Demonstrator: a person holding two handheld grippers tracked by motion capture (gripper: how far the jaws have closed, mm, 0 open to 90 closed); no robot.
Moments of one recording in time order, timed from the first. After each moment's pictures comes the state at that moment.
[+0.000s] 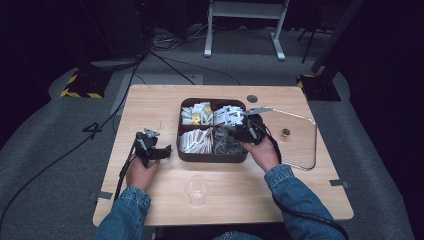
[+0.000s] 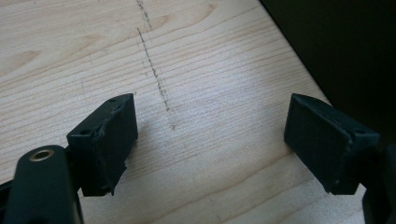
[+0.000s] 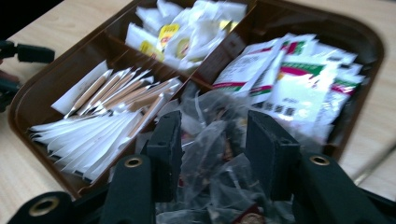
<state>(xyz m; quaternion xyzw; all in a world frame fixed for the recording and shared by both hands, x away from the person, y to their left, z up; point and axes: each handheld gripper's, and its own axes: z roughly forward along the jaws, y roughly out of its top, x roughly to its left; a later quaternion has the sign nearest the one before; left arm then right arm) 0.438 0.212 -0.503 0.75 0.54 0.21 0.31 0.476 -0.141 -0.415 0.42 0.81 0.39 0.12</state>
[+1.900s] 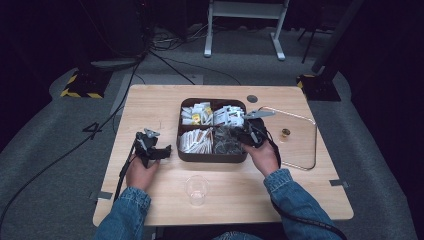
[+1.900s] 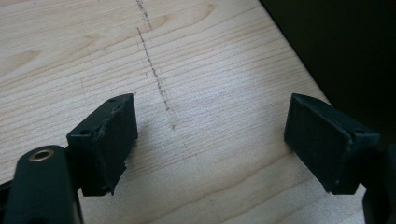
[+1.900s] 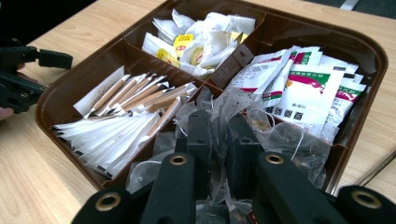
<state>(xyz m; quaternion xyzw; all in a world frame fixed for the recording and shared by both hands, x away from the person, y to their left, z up) 0.438 0.212 -0.503 0.75 0.54 0.21 0.31 0.457 -0.143 -0.408 0.41 0.80 0.42 0.14</state>
